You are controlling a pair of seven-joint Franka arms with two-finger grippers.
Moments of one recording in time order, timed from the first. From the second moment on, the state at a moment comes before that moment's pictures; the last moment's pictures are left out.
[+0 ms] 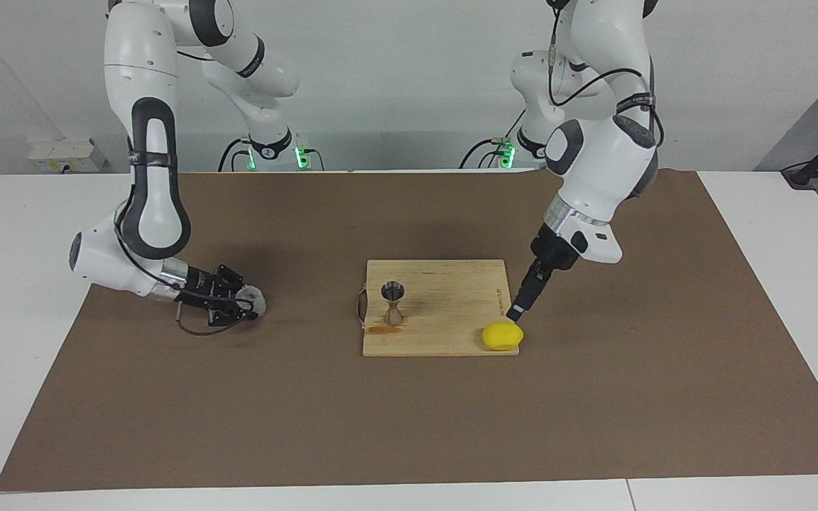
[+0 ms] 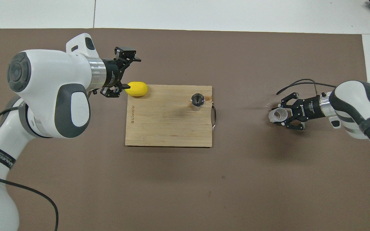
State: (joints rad) left arm -0.21 0.22 -0.13 -1.79 -0.28 2.41 -0.97; right arm -0.24 0.42 0.06 -1.93 0.73 1.99 0.84
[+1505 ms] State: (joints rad) left arm 0.03 0.00 -0.11 -1.59 -0.02 1.55 0.07; right arm 0.18 0.43 0.06 -1.60 0.36 2.12 1.68
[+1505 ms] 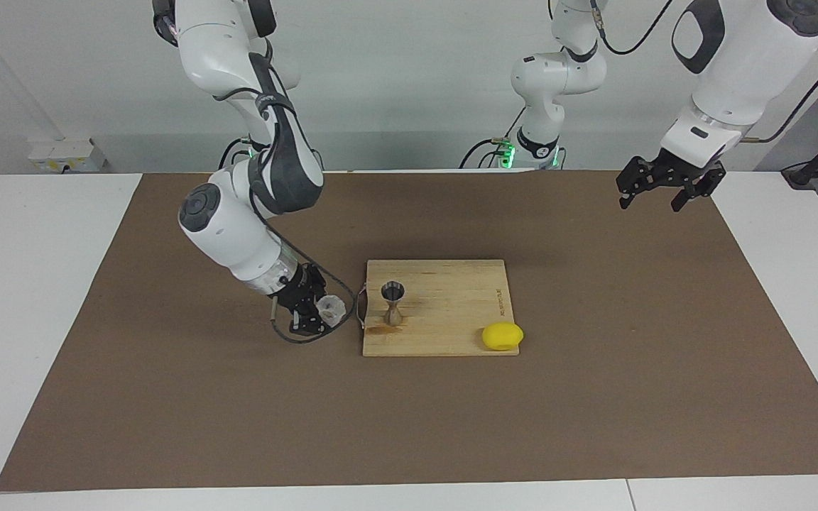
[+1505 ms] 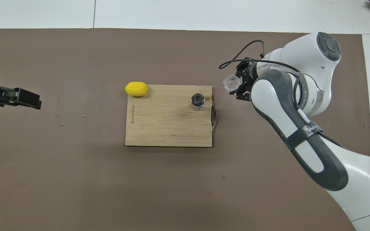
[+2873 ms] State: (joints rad) left arm 0.04 -0.05 -0.11 -1.61 -0.02 1.51 0.07; right arm 0.40 0.46 0.07 -1.47 -0.11 1.99 1.88
